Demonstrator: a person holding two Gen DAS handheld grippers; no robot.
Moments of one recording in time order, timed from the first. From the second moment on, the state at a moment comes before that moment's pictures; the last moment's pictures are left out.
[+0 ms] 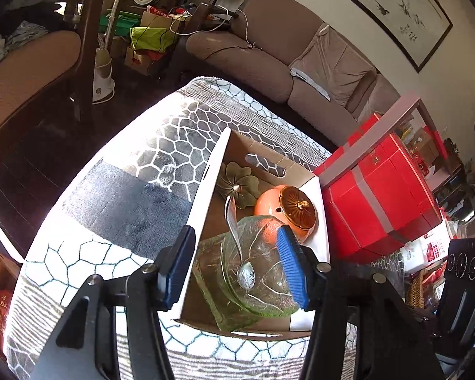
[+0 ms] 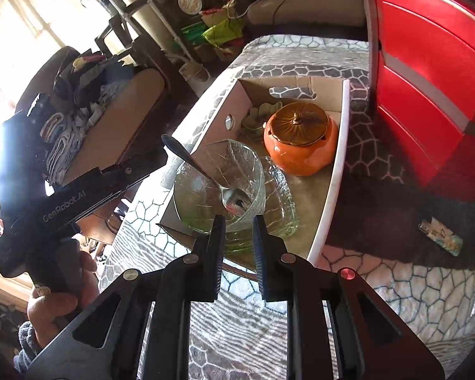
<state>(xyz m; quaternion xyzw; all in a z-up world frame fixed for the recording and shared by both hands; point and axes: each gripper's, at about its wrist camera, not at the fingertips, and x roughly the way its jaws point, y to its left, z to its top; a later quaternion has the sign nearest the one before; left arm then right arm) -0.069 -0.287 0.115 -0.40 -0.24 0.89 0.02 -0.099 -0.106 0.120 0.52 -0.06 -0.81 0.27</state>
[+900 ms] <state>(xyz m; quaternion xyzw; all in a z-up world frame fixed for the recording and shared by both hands) 0.018 -0.158 0.168 -0.41 -0.08 0.91 0.03 -0.016 0.012 0.147 0.48 -0.01 -0.85 0.21</state>
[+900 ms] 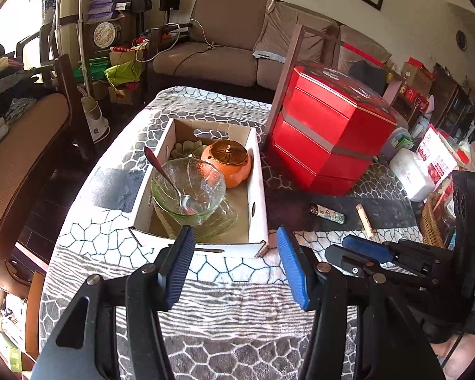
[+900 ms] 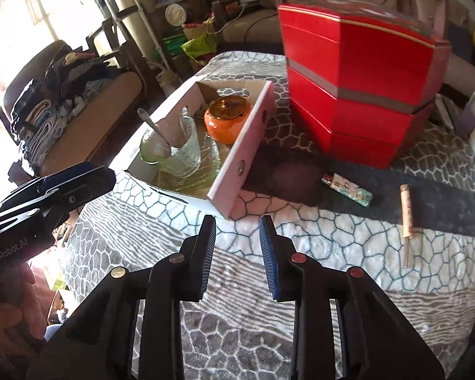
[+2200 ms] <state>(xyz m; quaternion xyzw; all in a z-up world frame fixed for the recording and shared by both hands) -0.147 0.023 0.028 -0.52 -0.15 0.84 0.06 -0.073 0.181 0.031 0.51 -0.05 -0.85 0.12</state>
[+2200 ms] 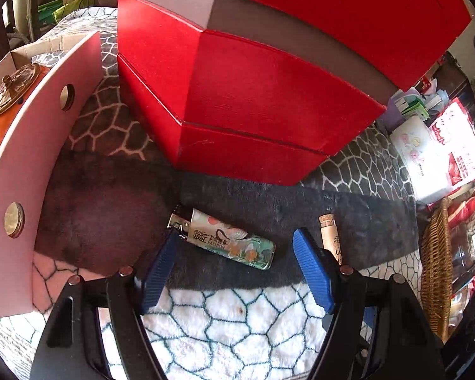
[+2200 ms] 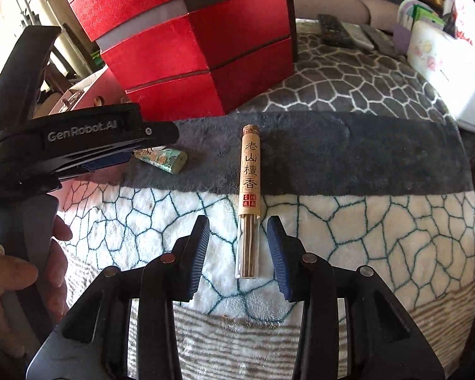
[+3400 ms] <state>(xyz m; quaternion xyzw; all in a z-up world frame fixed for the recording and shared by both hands) -0.142 0.004 0.028 -0.55 -0.09 0.83 0.03 -0.067 0.183 0.024 0.55 -0.08 -0.81 0.17</state>
